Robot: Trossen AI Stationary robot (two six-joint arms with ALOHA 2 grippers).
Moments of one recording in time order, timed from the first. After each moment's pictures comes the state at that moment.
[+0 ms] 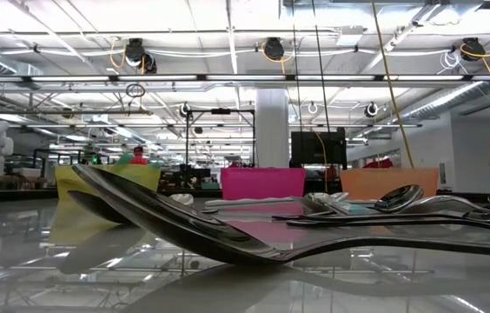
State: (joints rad) left arm -0.08 1.80 2.09 -0.53 -0.67 -0.71; right arm -0.03 1.09 1.22 -0.38 0.06 0.47
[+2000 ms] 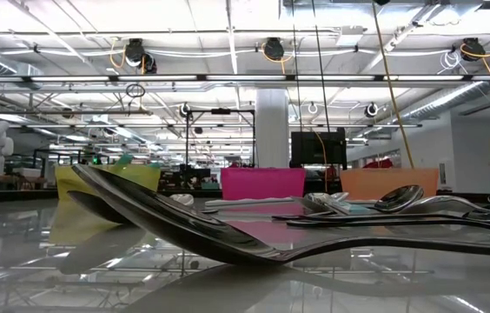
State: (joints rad) left arm 0.00 1.84 2.27 -0.86 -0.56 -0.60; right arm -0.10 0.98 1.22 -0.58 -0.04 0.56
